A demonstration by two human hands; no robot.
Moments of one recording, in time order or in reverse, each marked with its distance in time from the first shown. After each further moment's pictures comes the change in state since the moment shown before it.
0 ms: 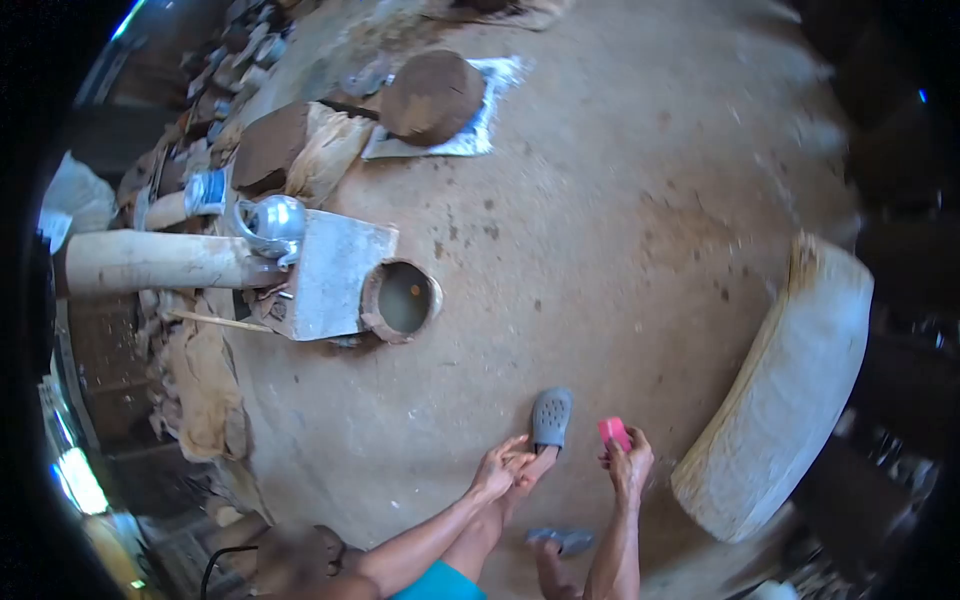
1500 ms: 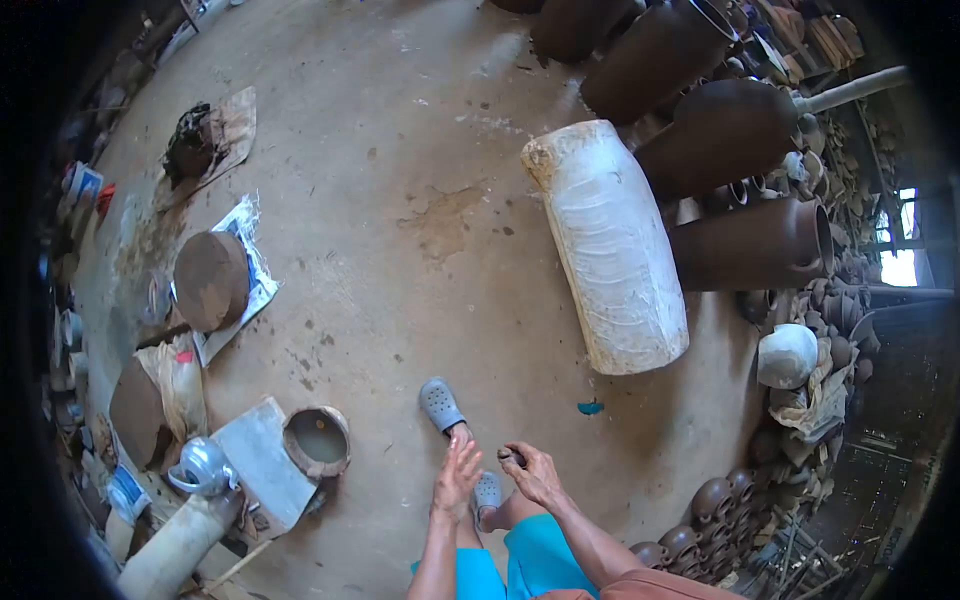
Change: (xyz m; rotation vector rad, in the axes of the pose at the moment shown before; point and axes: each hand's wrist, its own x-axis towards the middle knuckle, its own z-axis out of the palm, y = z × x) left_hand -0.049 0.100 -0.034 -0.094 -0.591 -0.189; right_hand -0.211 -0.049 0.047 -0.010 0.098 -0.090
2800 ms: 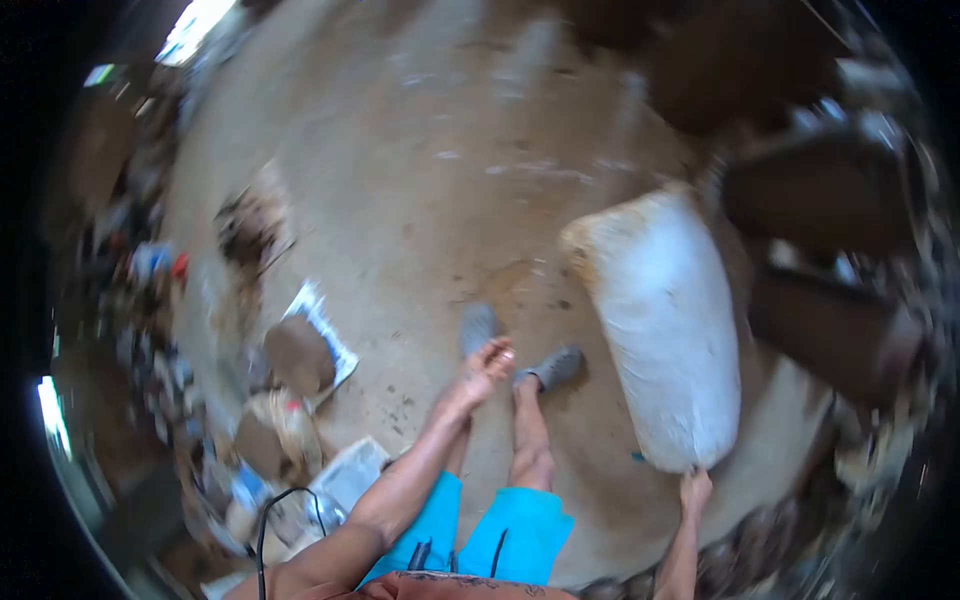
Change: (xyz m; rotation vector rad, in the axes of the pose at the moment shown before) left_hand 0.393 0.335 0.293 0.938 0.061 0.125; right_hand 0.199 0.056 -0.379 -0.206 0.390 0.734
